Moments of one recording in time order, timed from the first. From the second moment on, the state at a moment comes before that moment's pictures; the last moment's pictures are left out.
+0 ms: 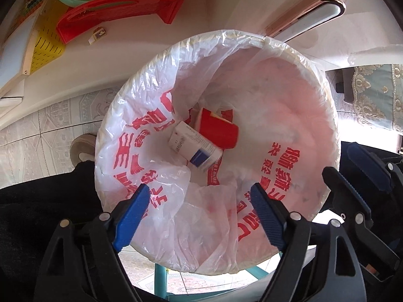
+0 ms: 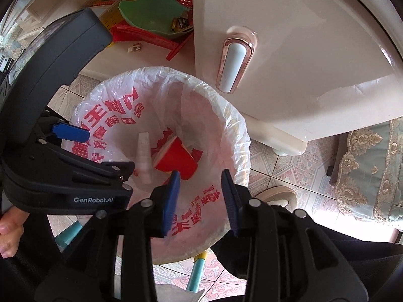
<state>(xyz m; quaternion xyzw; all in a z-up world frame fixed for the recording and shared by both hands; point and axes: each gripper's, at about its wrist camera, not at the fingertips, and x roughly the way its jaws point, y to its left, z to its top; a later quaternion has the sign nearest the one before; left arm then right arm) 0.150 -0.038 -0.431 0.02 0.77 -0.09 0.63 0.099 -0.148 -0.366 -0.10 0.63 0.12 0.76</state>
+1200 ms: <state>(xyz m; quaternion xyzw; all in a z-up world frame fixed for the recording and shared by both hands) 0.161 0.058 -0.089 0.01 0.63 -0.04 0.78 0.071 -0.182 -0.077 -0.13 0.40 0.18 0.89</state>
